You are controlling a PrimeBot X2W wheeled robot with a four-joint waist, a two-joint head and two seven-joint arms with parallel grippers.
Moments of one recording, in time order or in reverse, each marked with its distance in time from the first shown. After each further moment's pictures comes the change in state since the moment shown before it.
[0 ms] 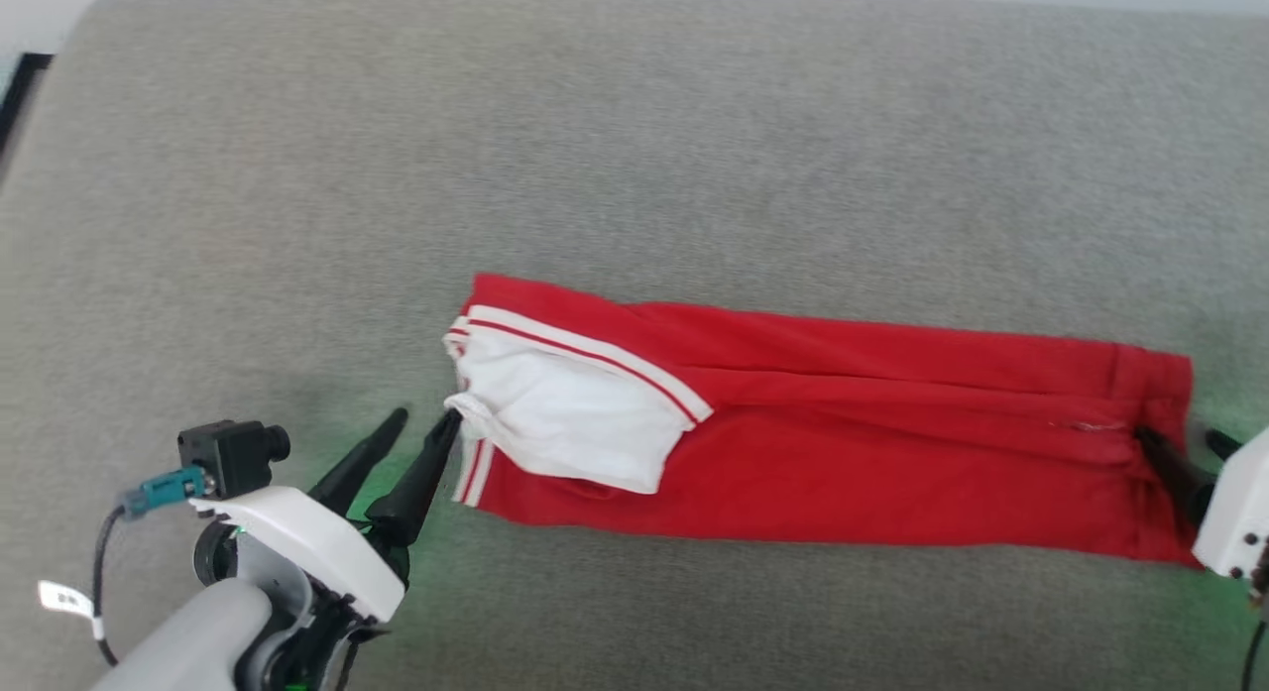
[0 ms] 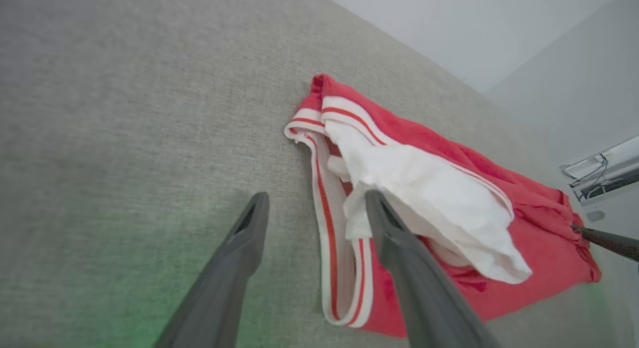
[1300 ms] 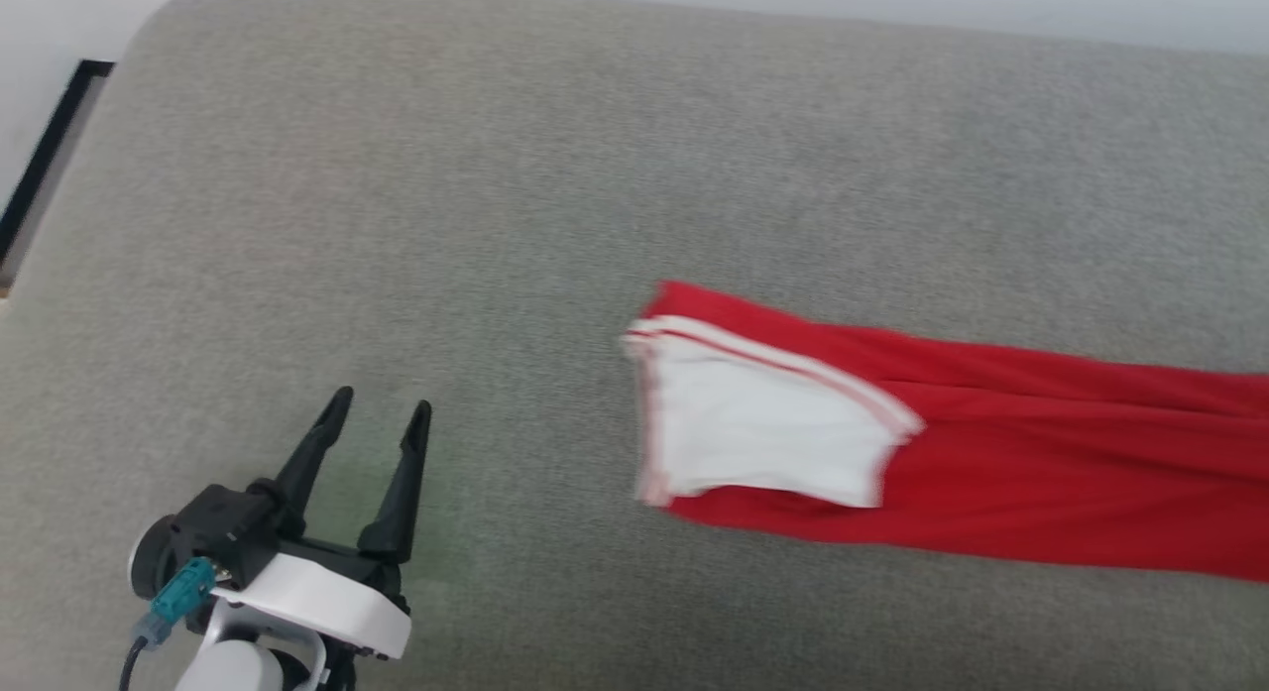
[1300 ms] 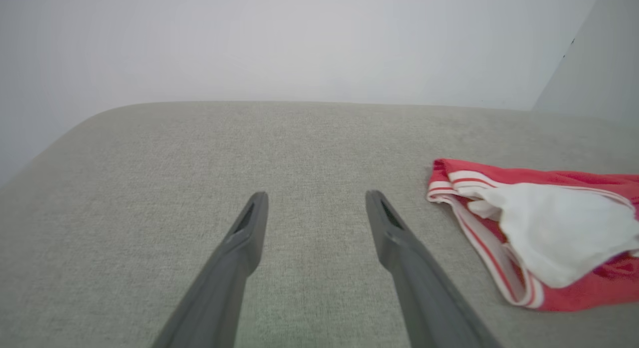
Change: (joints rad) left arm 0.326 -0.336 0.648 -0.175 0.916 -0.017 0.000; right arm -0.048 -0.066 -0.235 0.157 -0.008 0.003 0.044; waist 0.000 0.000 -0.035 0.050
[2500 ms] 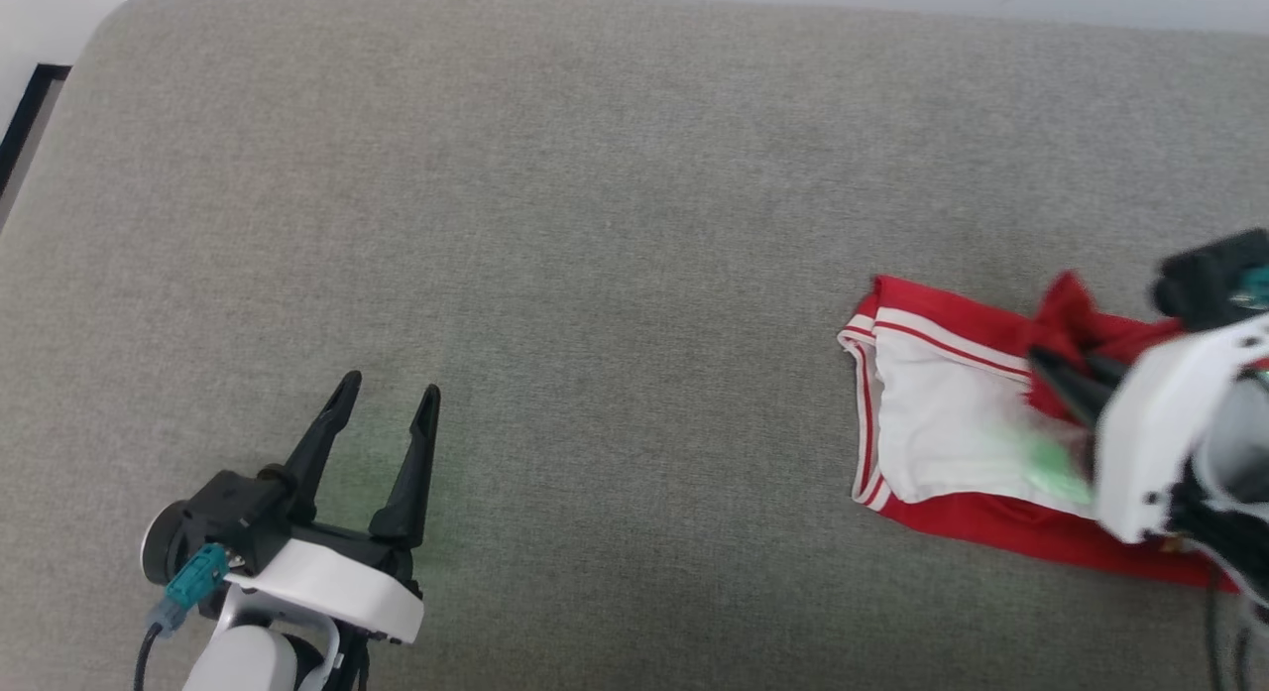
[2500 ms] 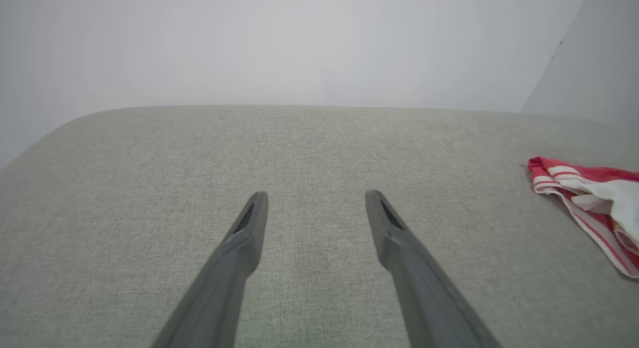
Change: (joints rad) left arm -0.025 -0.026 0.016 0.004 0.030 0.000 0.000; right arm -0.029 0.028 0.430 -0.511 0.053 -0.003 0.186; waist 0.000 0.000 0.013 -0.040
